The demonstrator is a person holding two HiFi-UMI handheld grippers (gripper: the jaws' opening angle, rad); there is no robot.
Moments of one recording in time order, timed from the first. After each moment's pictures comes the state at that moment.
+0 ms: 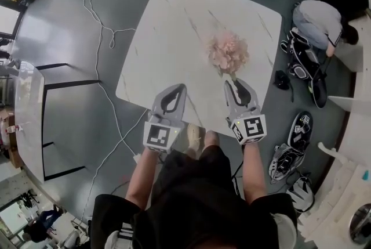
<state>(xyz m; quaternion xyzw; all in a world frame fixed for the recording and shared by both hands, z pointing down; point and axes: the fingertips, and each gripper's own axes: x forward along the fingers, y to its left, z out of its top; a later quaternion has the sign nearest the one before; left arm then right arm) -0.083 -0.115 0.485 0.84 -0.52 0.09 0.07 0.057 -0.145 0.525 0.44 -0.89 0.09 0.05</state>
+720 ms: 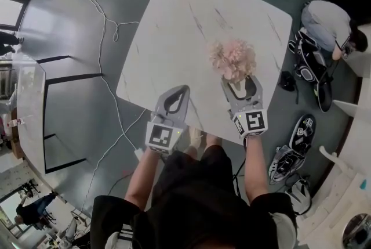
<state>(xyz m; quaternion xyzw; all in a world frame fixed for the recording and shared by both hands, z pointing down) -0.084 -0.137 0.519 0.84 -0.53 0.12 0.10 0.052 -0.197 0.556 0.43 -0.90 0.09 0.05</state>
